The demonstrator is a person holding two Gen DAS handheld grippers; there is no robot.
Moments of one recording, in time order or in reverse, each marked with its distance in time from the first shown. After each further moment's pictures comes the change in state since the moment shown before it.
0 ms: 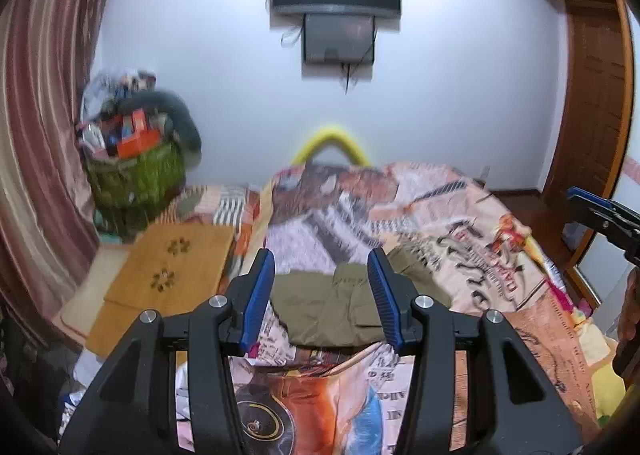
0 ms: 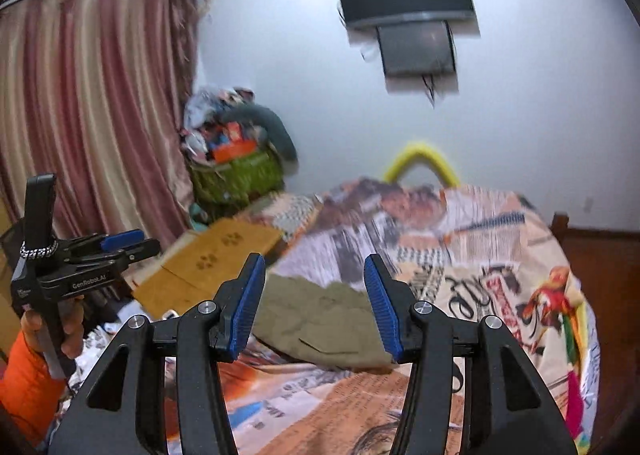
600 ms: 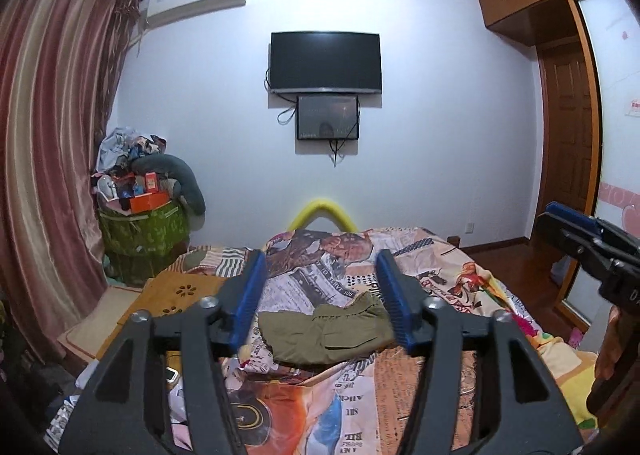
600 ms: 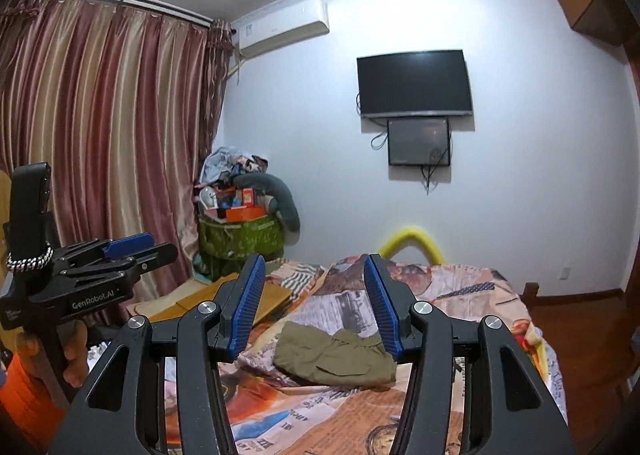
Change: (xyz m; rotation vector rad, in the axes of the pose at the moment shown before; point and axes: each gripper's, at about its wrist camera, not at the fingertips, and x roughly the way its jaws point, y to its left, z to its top) left arm -0.148 -0.043 -0.031 -0.007 -0.258 -0.003; right arm -0.113 0.076 -0.024 -0.103 -0.249 -0.052
